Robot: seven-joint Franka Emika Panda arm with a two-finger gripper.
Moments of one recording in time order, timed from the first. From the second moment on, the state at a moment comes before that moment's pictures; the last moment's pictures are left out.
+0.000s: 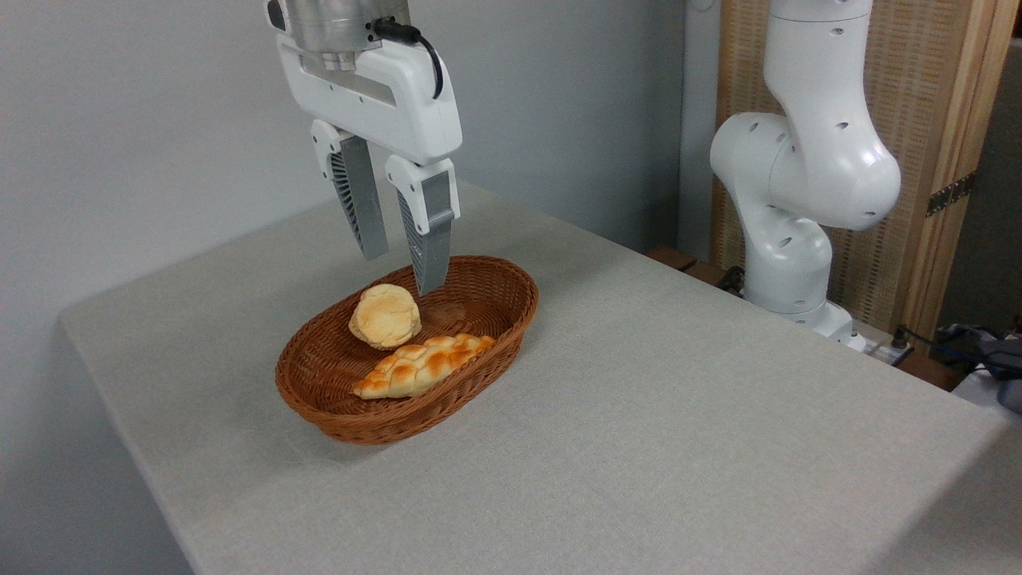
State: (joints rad) arm -0.09 -0.02 0.01 -1.61 -0.04 1.61 0.67
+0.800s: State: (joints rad) arm -0.09 -0.02 0.01 -1.61 -0.06 1.61 0.66
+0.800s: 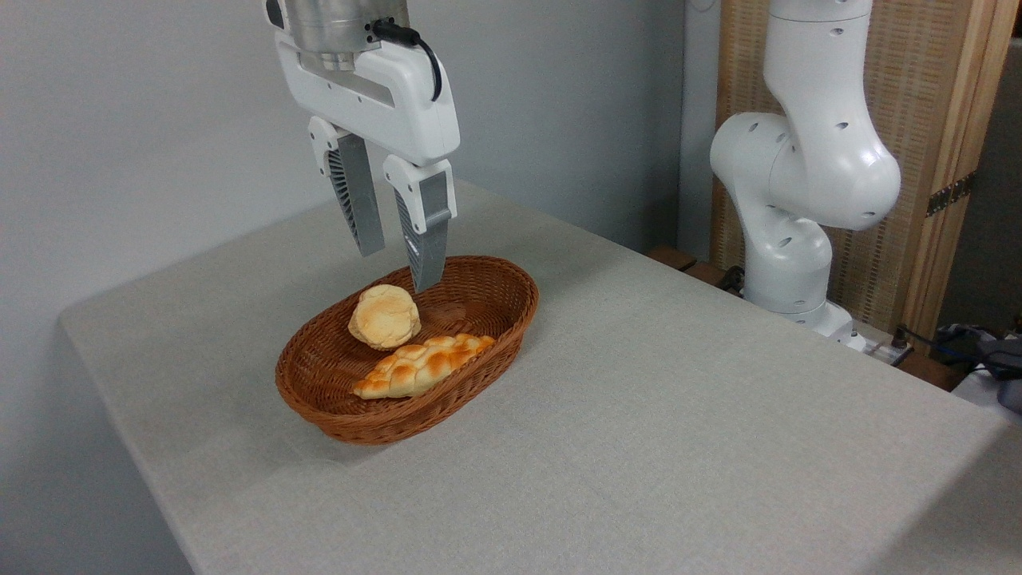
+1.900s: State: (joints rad) arm -0.13 -0.01 -0.15 -1.71 -0.07 1.67 0.66
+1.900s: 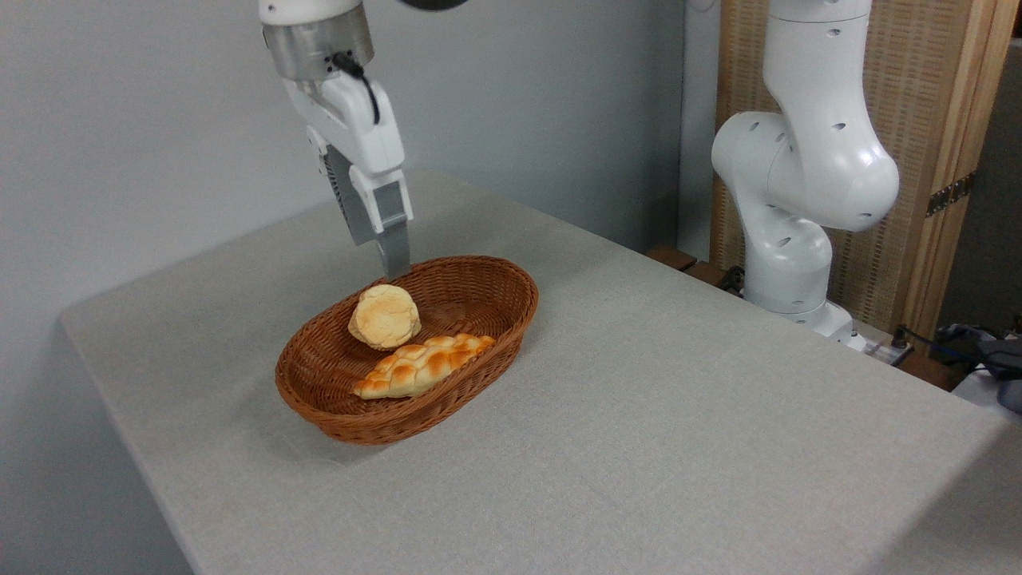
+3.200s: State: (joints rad) arm -0.16 0.03 -0.25 -1.92 0.08 1.84 1.58
